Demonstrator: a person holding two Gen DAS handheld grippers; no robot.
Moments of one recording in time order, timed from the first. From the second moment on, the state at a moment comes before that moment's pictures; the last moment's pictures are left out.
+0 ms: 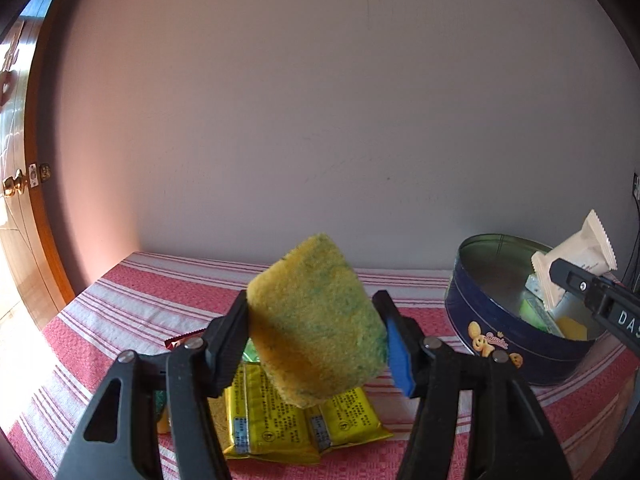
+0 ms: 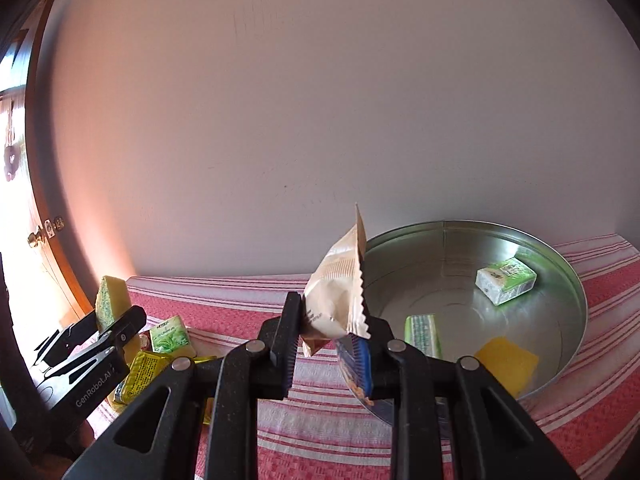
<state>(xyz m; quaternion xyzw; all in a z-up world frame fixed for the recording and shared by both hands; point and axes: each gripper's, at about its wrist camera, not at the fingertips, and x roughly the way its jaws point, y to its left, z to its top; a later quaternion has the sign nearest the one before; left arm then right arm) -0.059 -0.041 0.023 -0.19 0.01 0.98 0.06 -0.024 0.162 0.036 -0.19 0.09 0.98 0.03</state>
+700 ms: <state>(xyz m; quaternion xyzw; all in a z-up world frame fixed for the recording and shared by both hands) -0.039 0.102 0.036 -0.19 0.03 0.97 0.14 0.006 0.272 0.049 -0.16 0.07 0.98 0.11</state>
